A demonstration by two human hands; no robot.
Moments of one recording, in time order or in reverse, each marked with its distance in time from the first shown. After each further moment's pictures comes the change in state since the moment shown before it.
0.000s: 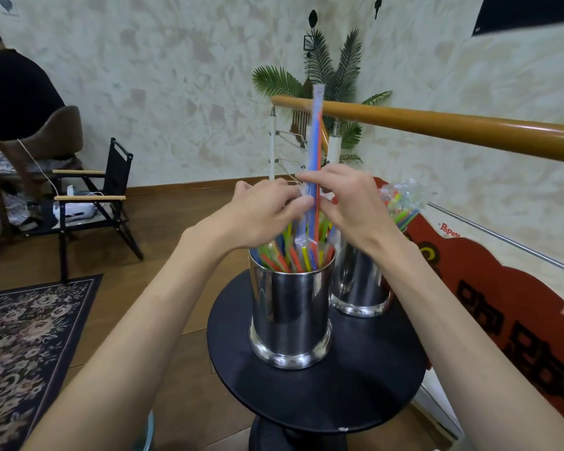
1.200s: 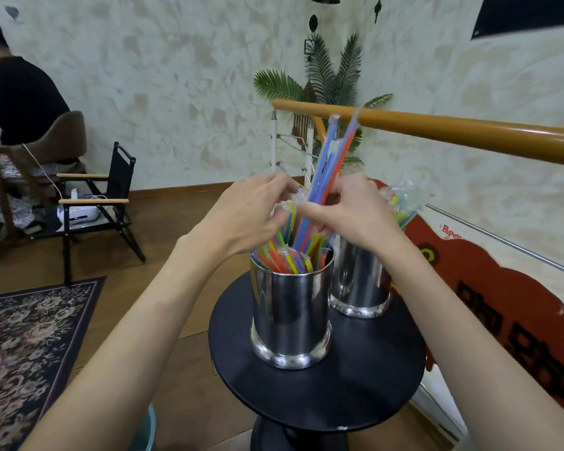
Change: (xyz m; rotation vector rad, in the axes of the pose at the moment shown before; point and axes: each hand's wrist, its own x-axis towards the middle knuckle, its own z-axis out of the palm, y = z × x) left_hand -0.007 -0.017 0.003 0.108 0.181 0.105; right_hand 0.002 -0.033 -0.021 0.299 -0.181 0.555
